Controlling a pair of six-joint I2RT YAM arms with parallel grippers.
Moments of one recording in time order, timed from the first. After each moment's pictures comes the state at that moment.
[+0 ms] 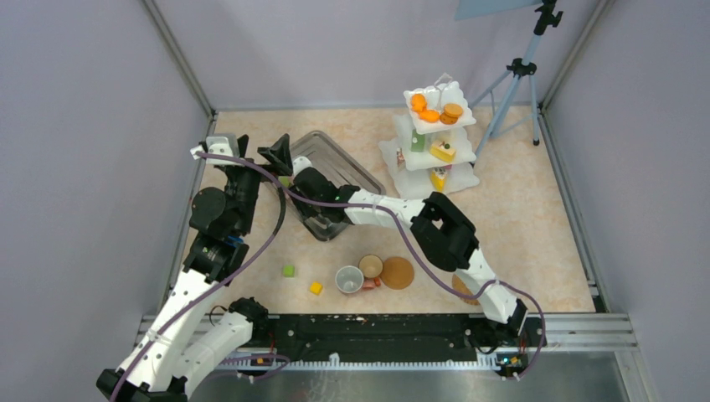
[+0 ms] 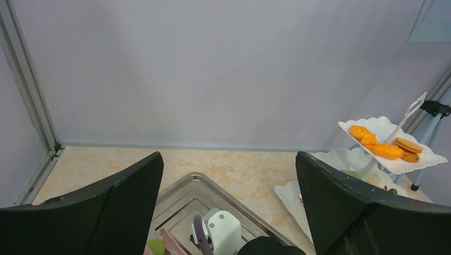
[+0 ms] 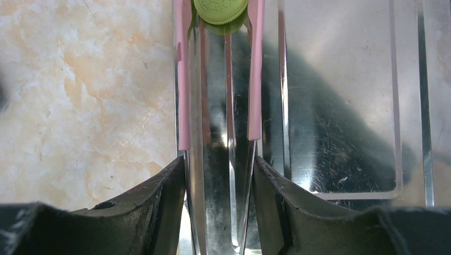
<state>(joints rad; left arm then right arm) -0.42 0.73 0.83 0.20 -0.28 -0.12 1.03 2.30 1.83 -0.18 0.20 0.23</state>
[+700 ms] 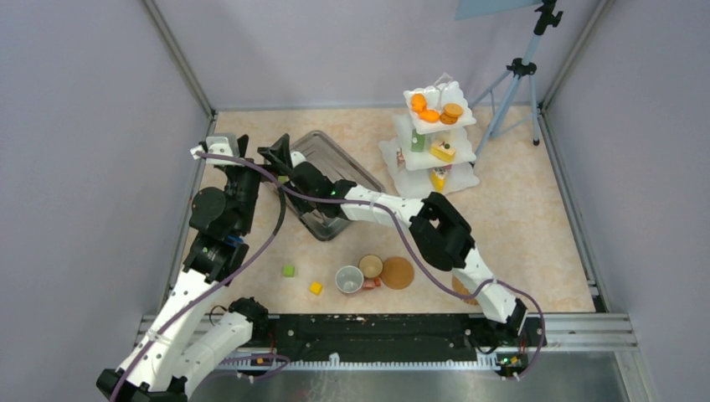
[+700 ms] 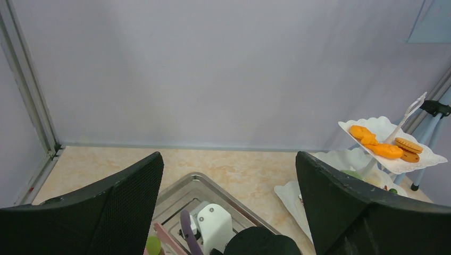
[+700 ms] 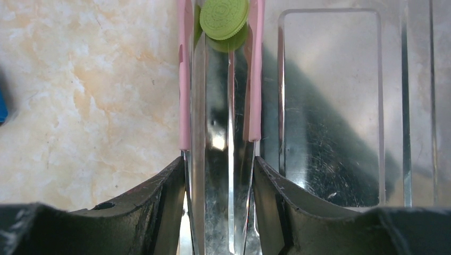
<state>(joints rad) -0.42 0.73 0.83 0.20 -0.28 -0.12 1.03 2.34 1.94 -0.25 0.20 0.18</state>
